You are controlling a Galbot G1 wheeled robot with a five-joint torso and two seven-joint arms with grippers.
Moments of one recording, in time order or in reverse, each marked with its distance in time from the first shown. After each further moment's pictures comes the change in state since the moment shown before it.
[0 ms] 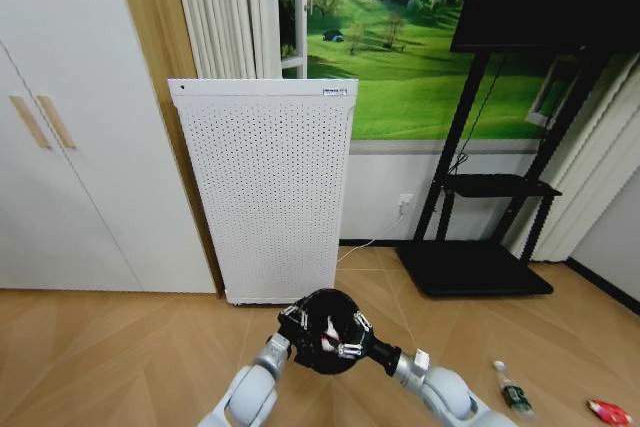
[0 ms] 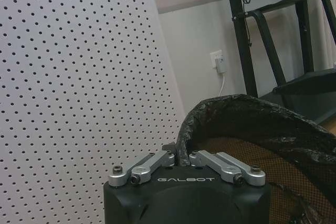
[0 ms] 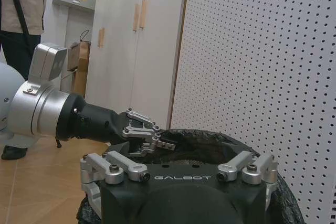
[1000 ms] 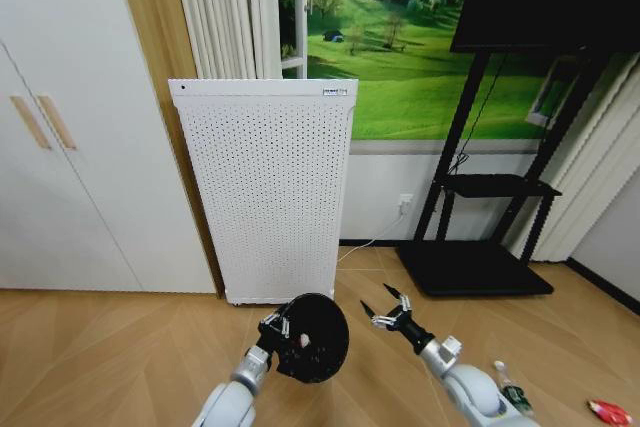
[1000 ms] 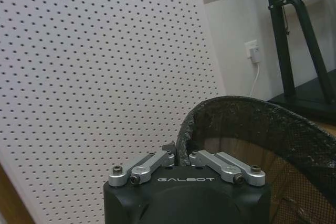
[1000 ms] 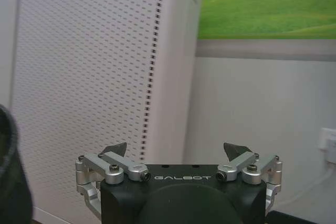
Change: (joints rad) left arm 0.192 0.057 -0.178 -0.135 0.014 -0.017 0.006; right arm -0.098 0.066 0.307 -0.070 0.000 -0.057 0.233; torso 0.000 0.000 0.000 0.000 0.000
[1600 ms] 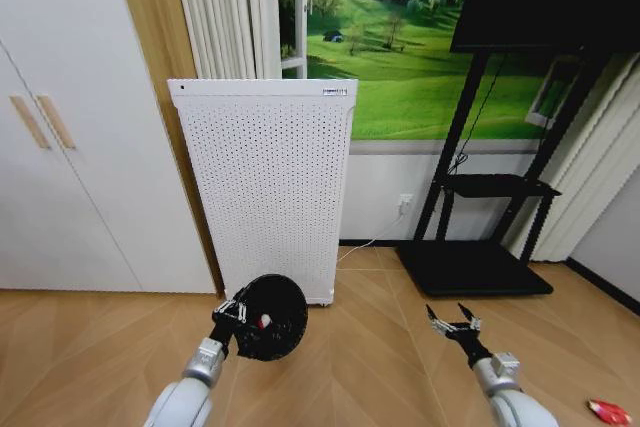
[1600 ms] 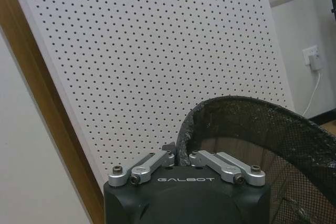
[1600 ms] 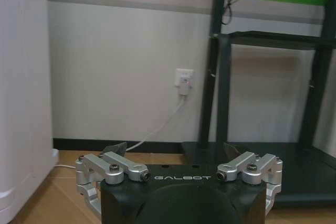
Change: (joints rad) left arm 0.098 0.015 -0.252 -0.117 -0.043 -0.003 -0.001; right arm -0.099 0.140 0.314 -0.080 -0.040 -0.180 0.231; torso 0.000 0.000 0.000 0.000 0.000
